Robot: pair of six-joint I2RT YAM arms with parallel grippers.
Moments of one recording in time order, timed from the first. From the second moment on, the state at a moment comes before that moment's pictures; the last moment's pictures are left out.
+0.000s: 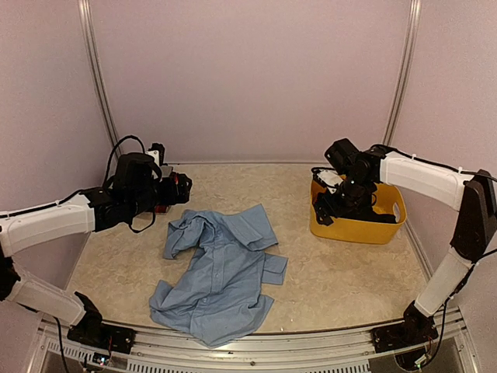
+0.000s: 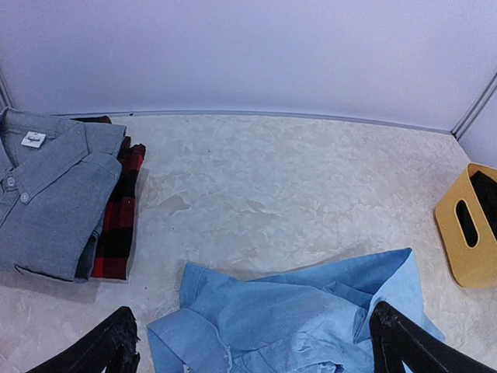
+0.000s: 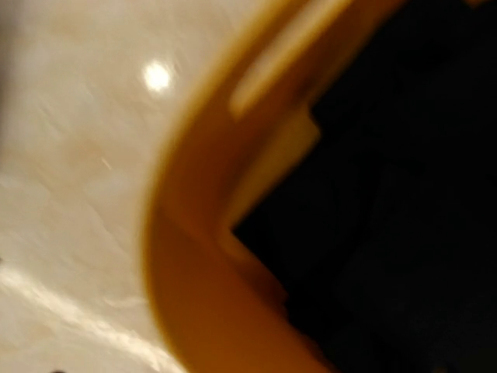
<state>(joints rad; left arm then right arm) -0.63 1.28 0.88 -0.06 -0.34 -0.38 0.54 1.65 1.37 -0.88 0.09 -0.02</state>
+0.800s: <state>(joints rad) -0.62 1.28 0.86 -0.06 -0.32 -0.38 0.26 1.82 1.45 -0.87 0.03 0.05</state>
